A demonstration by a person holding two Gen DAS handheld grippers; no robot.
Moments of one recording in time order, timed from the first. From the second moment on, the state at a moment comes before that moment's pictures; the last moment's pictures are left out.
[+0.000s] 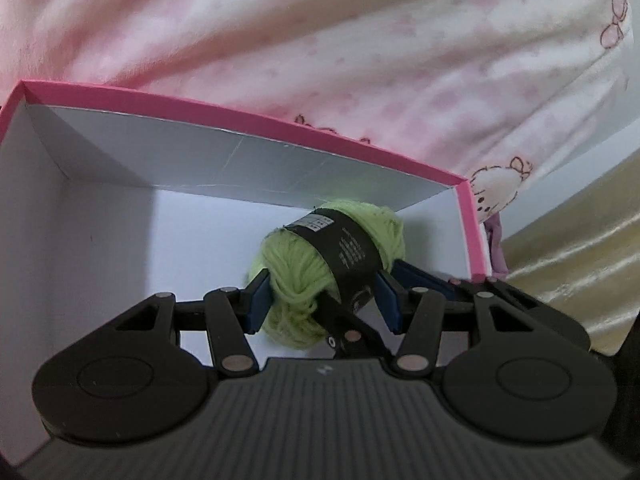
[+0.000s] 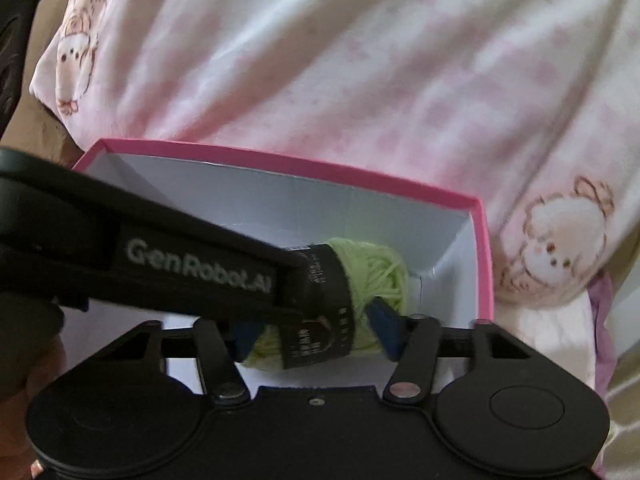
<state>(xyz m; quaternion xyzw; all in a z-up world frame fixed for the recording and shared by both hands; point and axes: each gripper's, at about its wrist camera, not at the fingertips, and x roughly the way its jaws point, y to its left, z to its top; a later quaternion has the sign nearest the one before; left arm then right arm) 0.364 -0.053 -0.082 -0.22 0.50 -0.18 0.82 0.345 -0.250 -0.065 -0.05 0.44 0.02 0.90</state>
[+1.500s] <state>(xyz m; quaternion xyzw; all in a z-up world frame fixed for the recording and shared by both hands) 0.325 -0.079 -0.081 -0.12 0.51 -0.14 0.84 0.284 -0.299 -0.058 0.04 0.41 0.08 0.91</state>
